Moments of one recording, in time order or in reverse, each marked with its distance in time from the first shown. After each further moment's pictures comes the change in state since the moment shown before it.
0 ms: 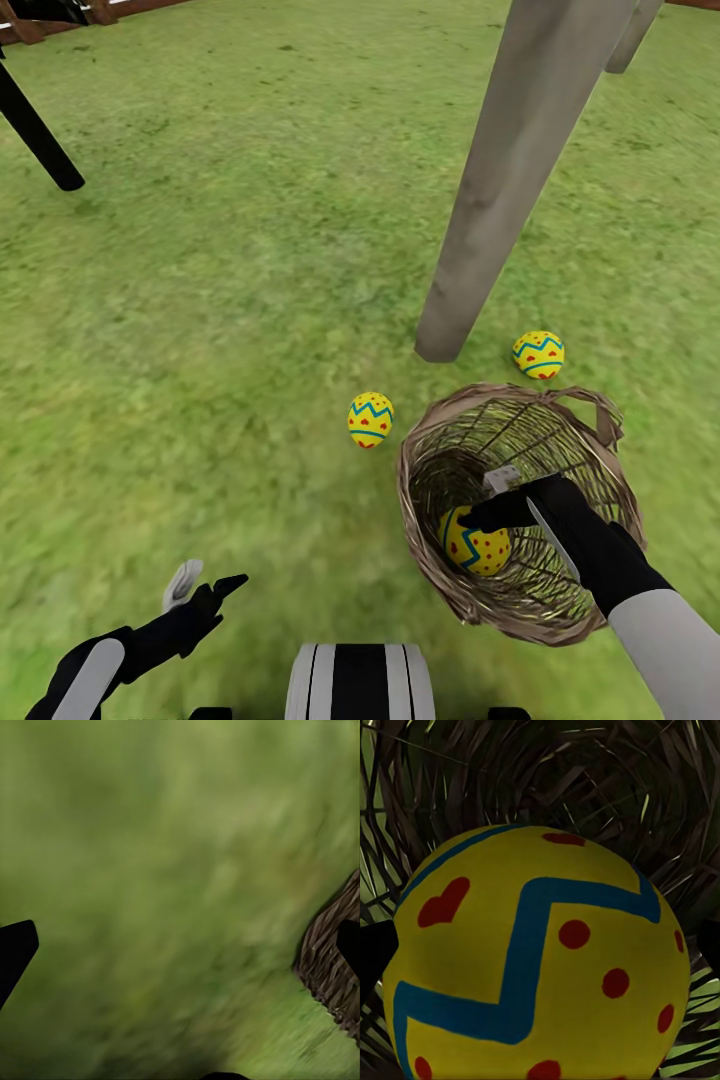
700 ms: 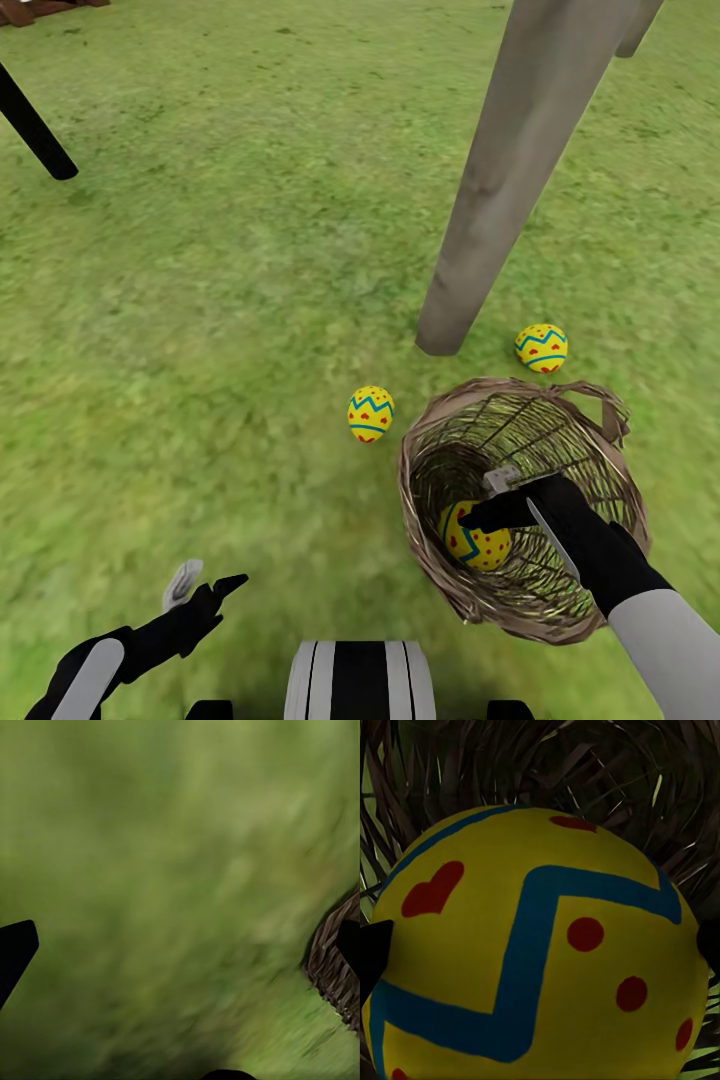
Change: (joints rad) left arm 0.000 0.001 0.000 0.000 0.003 0.001 0.000; right arm 0.000 0.000 0.000 0.000 0.000 0.000 0.001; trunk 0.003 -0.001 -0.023
